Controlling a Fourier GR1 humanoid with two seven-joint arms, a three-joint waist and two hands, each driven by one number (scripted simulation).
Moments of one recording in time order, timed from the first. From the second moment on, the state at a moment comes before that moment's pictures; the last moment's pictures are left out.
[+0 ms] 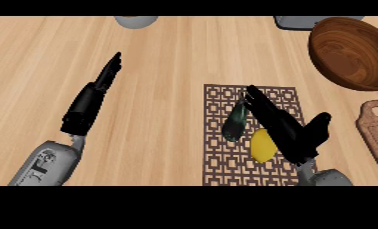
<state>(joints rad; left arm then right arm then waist) -0.26 0.40 -0.31 -1.42 0.10 0.15 -0.12 -0.09 -0.29 0.34 -1.55 -0.43 0.05 0.14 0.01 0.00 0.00</state>
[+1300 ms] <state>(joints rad) -0.13 0.47 -0.06 -1.45 0.21 0.28 0.03 0.43 -0.48 0.28 -2.05 0.75 -0.71 0.71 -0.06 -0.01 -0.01</state>
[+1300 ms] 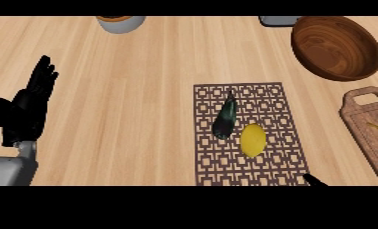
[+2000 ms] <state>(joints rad) -0.18 0.46 -0.09 -1.50 0.20 0.25 0.09 0.30 -0.41 0.36 -2.31 0.97 -0.12 1.15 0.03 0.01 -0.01</state>
